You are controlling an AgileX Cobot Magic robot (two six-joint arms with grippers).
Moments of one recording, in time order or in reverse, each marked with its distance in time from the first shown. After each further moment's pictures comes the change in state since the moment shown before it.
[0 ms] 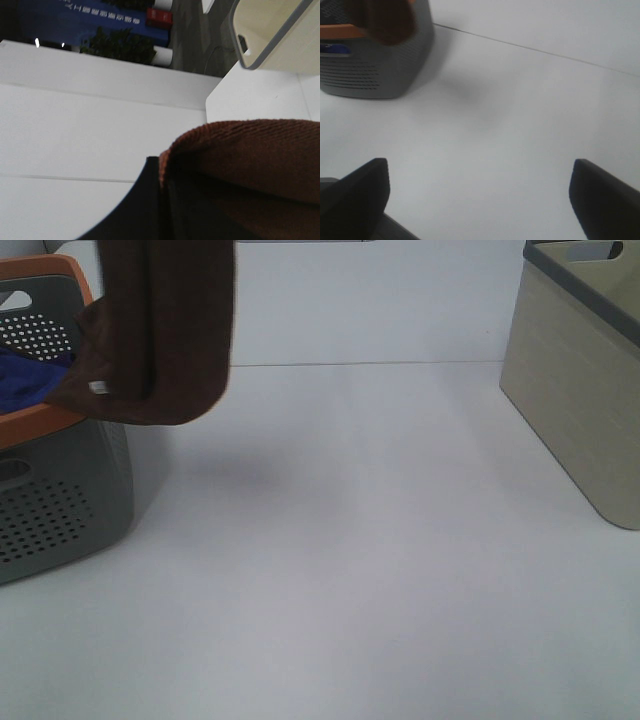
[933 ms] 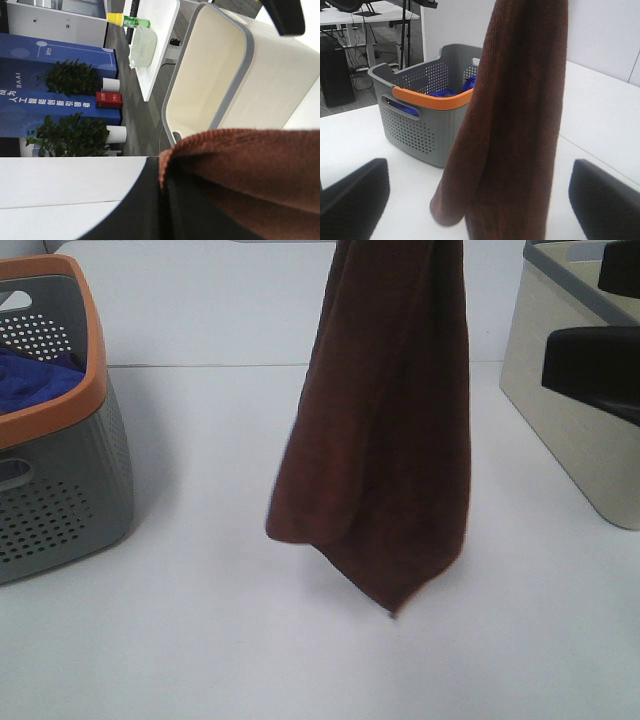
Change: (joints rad) left arm -0.294 0.145 0.000 0.010 0.033 0.068; right arm 0.000 0.527 0.000 0.709 -0.020 -0.974
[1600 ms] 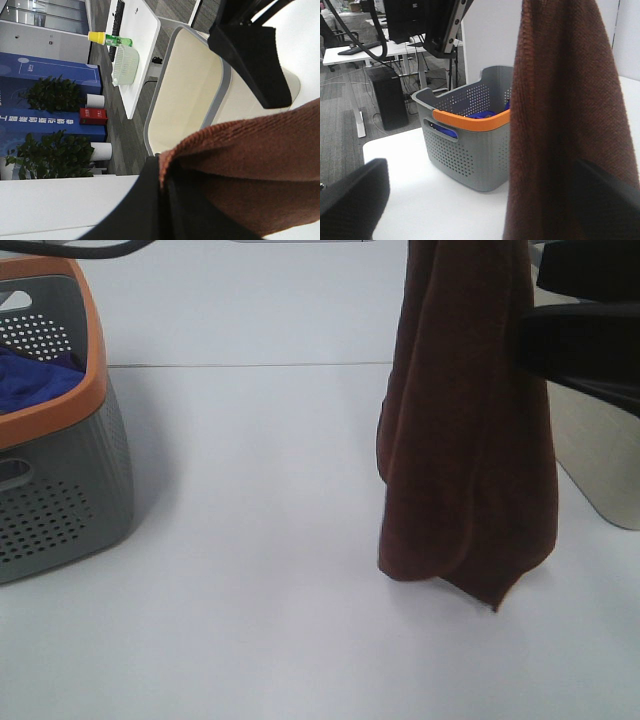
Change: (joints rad) left arm -0.049 0.045 0.000 -0.009 0.012 0.005; right arm 0.000 0.192 -0.001 0.149 0.175 -0.158
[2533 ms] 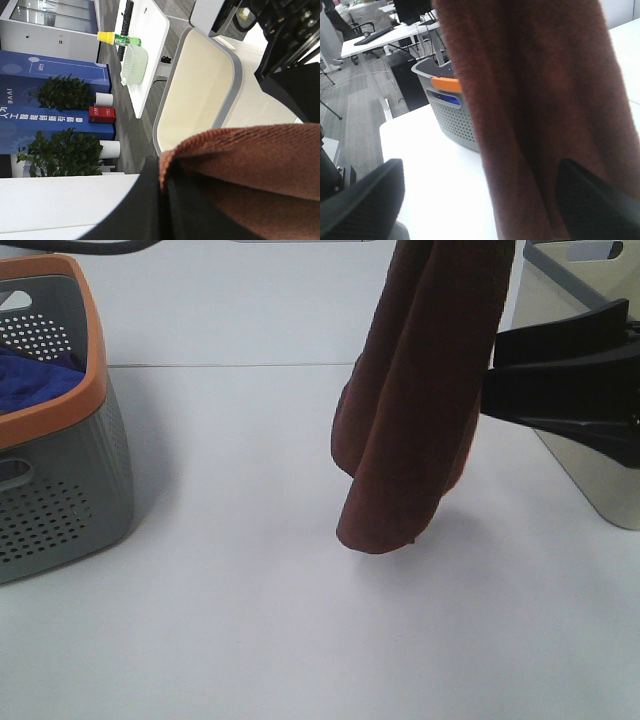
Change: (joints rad) left arm -0.023 0.000 0.000 0.000 -0.046 0.002; right arm 0.000 0.243 -0.001 -0.031 0.018 -0.048
